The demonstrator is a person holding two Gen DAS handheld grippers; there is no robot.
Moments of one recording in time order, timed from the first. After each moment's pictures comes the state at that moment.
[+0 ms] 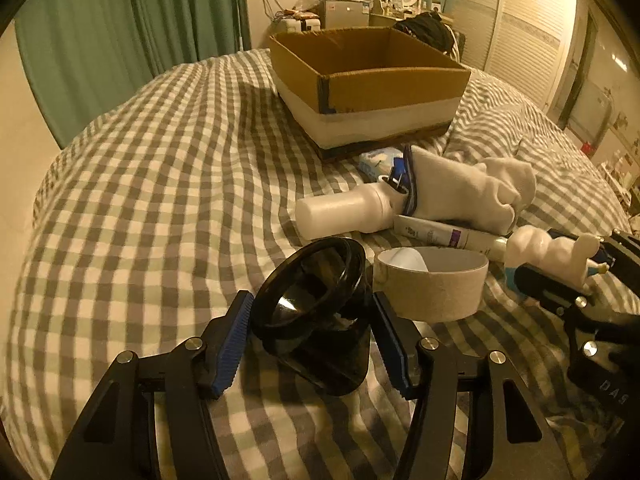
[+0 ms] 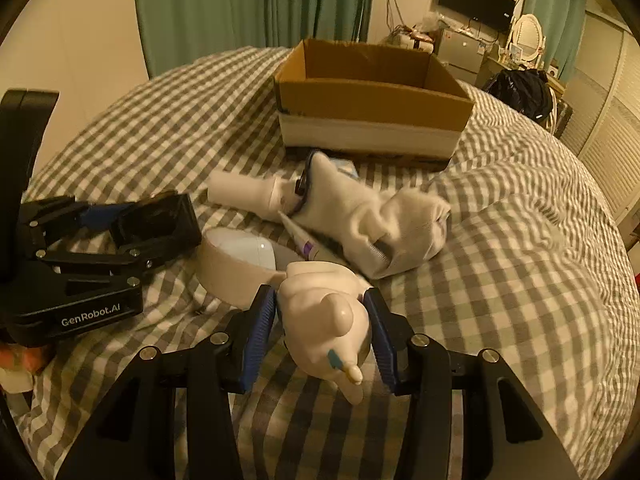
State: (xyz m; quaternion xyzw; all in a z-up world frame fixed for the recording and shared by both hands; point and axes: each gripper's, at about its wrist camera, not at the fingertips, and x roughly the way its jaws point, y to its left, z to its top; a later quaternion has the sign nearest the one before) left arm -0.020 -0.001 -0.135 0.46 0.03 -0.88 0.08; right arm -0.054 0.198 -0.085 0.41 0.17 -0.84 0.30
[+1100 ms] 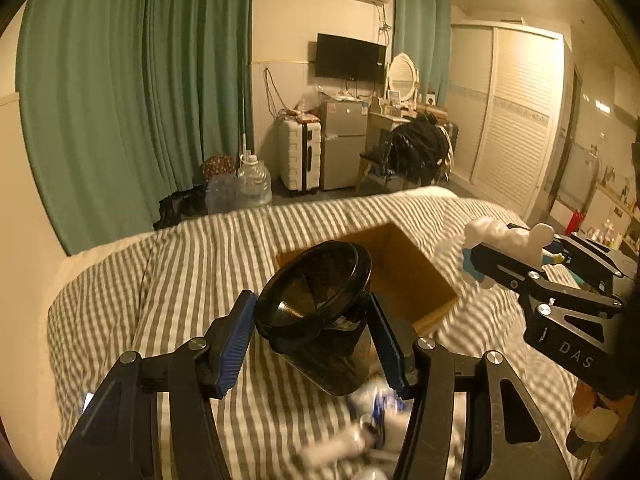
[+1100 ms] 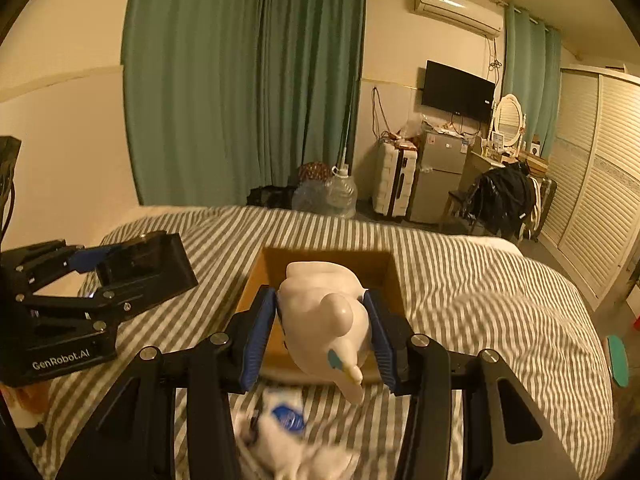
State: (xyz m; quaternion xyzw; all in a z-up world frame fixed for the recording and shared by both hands) left arm -0.145 -0.038 0.045 0.31 0.04 -0.95 0.08; right arm -0.172 0.160 0.089 0.24 0.12 -0.91 0.32
